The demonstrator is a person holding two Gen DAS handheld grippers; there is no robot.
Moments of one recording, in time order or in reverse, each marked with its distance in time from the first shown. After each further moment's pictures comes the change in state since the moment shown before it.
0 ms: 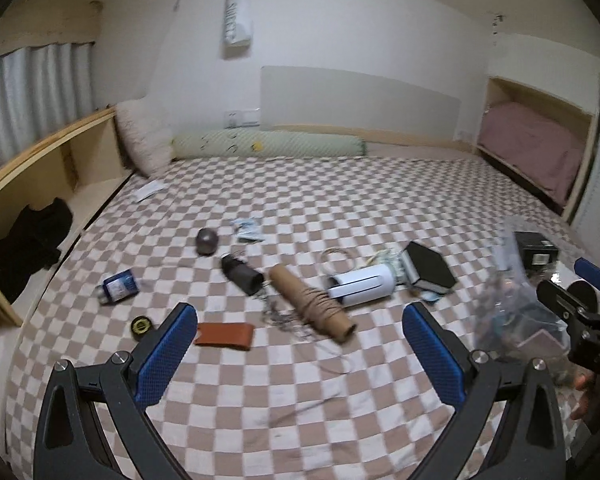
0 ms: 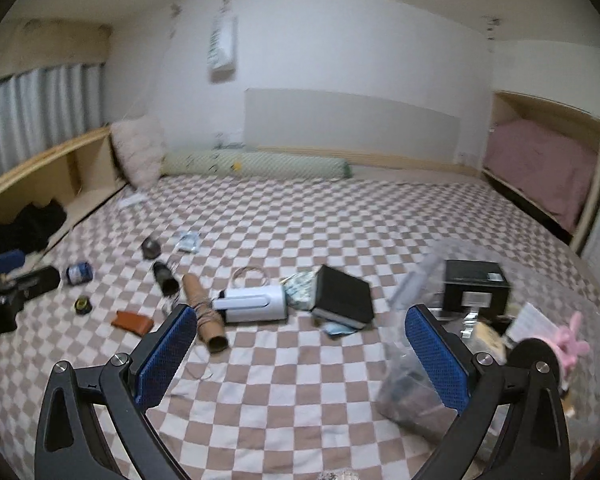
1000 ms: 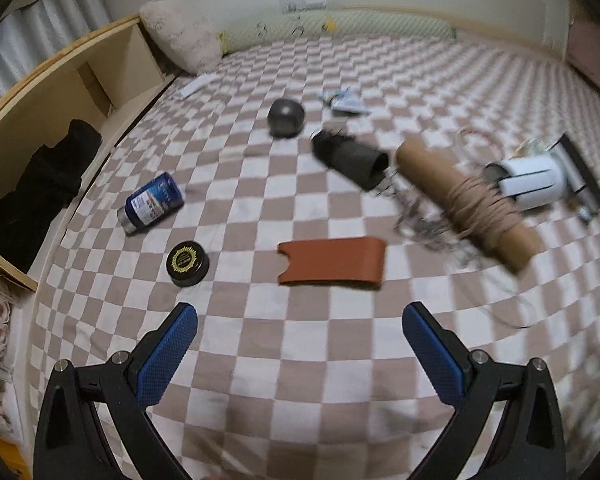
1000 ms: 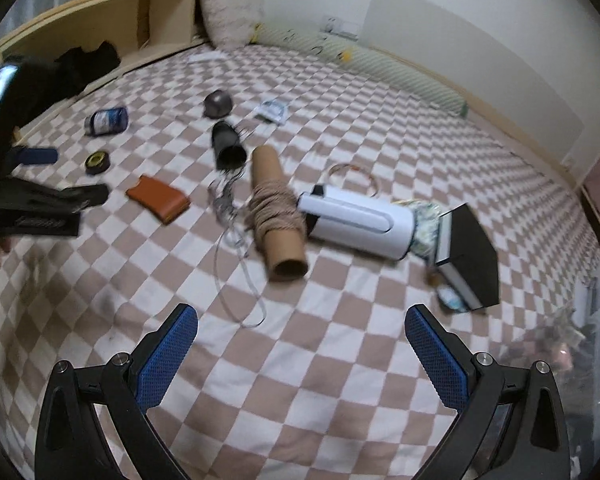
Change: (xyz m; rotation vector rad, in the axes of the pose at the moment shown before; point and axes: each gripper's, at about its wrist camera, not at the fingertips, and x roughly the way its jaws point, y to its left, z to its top) left arm 0.180 0.086 -0.066 0.055 0.359 0.298; right arm 0.143 0.104 -0.059 -0.353 0.333 0.182
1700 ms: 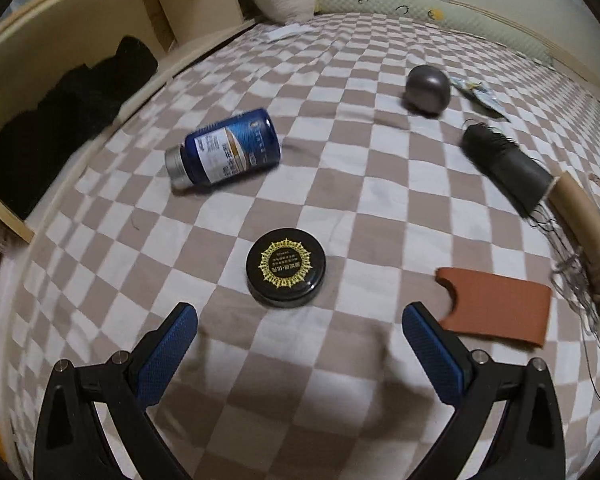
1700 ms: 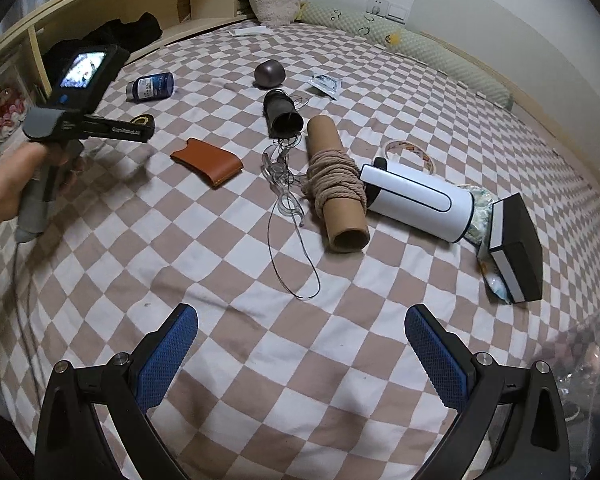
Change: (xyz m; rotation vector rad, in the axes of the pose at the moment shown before) left arm 0.099 0.100 0.008 -0.220 0.071 0.104; right arm 0.009 0.021 -0.008 -0.051 0.064 0.137
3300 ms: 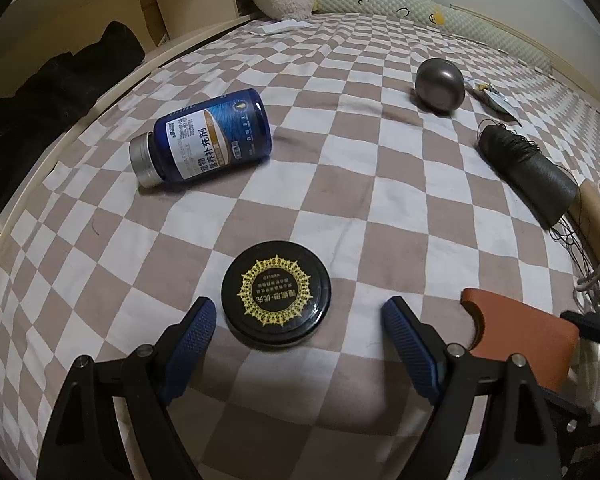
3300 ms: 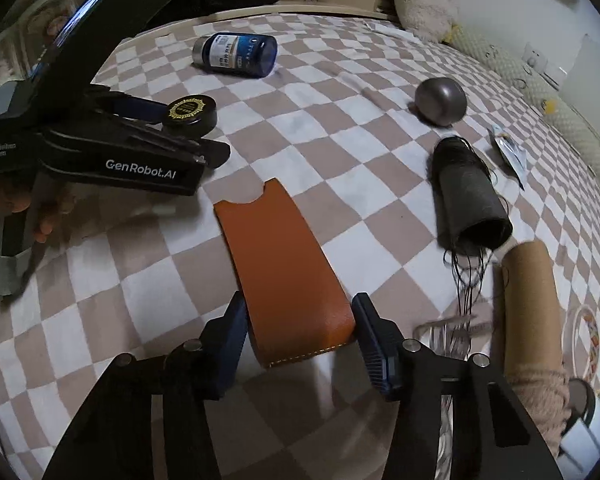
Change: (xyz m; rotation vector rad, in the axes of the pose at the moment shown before) left arm 0.038 0.005 0.002 -0.031 -0.030 -0.057; right arm 0.168 0.101 0.104 -0.344 -0.050 0.229
